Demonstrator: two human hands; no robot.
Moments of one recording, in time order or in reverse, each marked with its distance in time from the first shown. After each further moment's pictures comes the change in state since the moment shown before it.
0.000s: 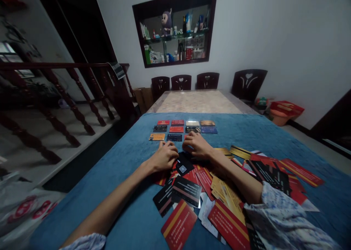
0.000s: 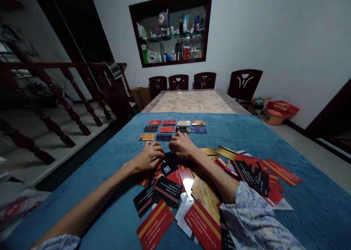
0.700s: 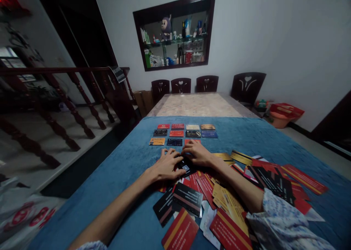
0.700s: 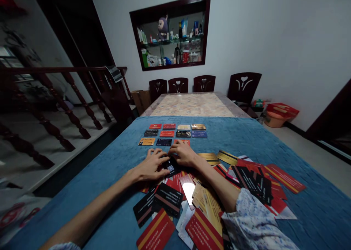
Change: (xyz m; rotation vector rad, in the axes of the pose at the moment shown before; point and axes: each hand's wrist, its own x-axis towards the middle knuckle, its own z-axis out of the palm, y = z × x) left_hand 0.004 0.004 0.014 0.010 -0.051 -0.031; right_hand -0.002 0.007 0.017 0.144 -0.043 -0.006
